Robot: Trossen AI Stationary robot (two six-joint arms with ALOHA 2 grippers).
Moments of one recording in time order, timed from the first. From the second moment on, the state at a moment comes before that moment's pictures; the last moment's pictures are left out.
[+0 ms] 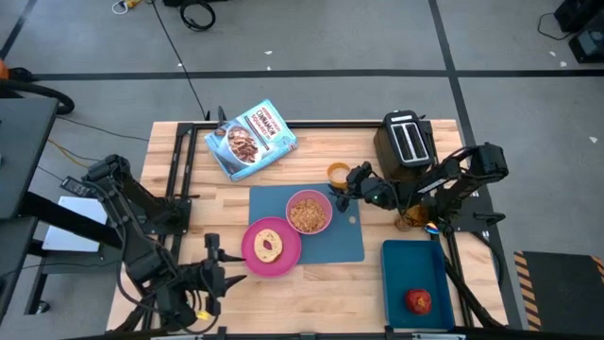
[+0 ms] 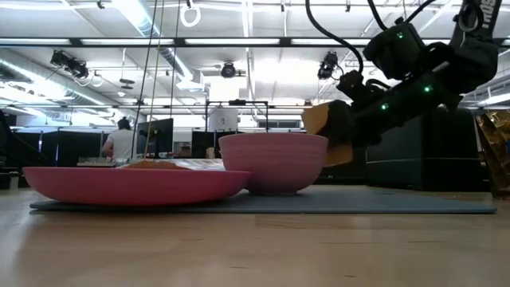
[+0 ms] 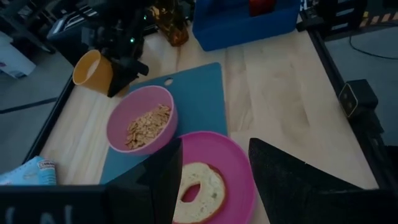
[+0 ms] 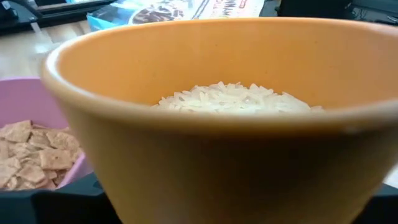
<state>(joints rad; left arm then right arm) -0.98 1.45 1.30 -0.85 -0.95 -0.59 -0.05 1.57 0.37 0.78 0.55 0.23</state>
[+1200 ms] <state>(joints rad) -0.98 1.45 1.30 -0.76 -0.99 -0.62 -0.14 1.80 0.29 1.25 0.23 0.08</state>
